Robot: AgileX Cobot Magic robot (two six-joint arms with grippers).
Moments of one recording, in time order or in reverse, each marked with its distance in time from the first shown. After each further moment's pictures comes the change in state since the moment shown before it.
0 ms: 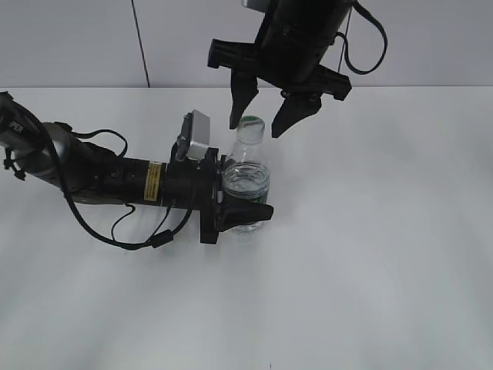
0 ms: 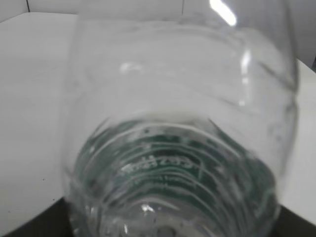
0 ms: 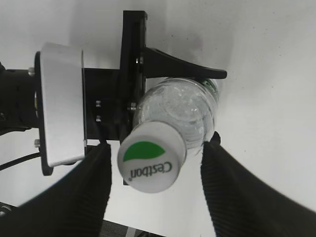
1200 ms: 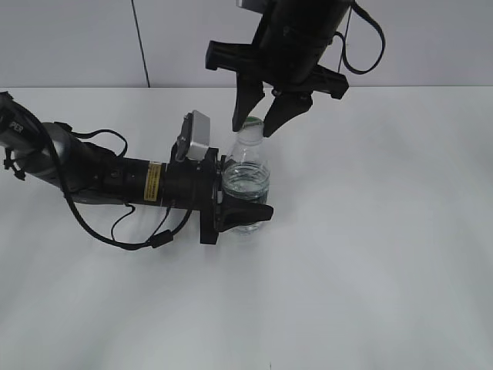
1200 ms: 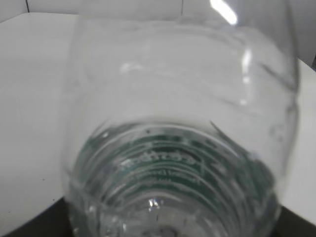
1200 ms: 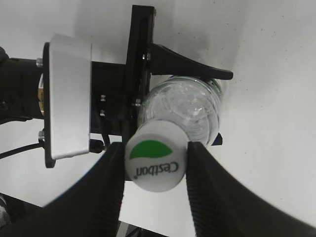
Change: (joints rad) left arm -0.001 0.000 -0.001 0.000 0.002 0.002; right arm 0.002 0.009 -0.009 0.016 0.020 -0.065
